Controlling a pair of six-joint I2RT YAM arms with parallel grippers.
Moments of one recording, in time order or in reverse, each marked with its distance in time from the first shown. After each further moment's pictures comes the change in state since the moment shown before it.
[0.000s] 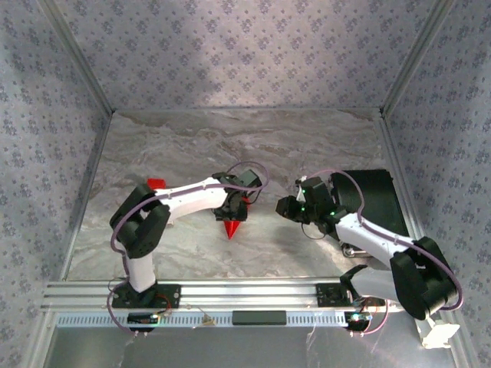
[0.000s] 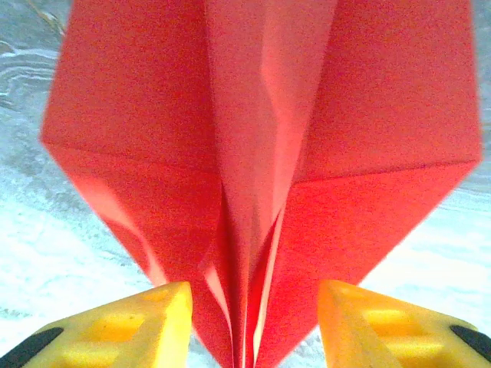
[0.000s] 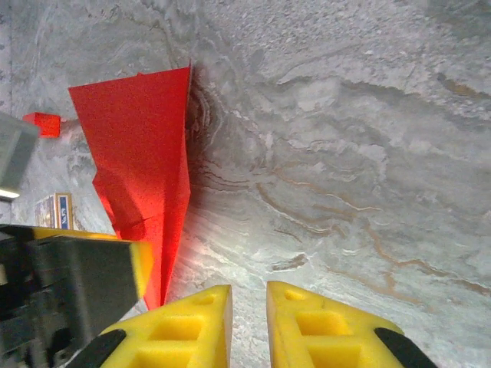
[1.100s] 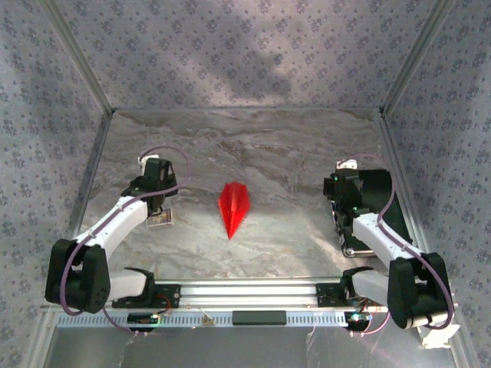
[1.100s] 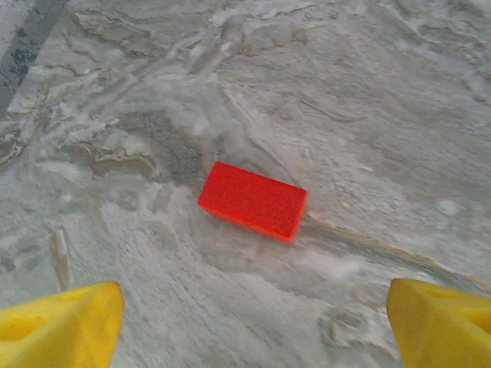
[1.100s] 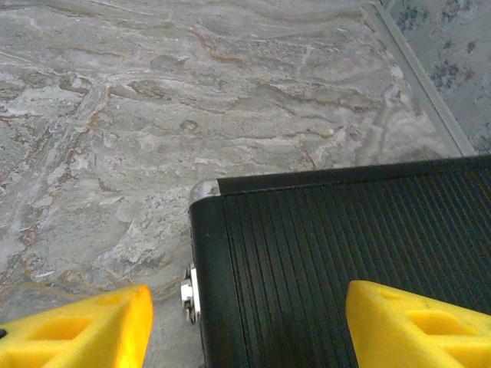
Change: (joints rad) left arm 0.650 -0.565 -0.544 0.551 -0.301 0.535; right arm -0.345 -0.048 -0.027 0.124 0.624 -0.737
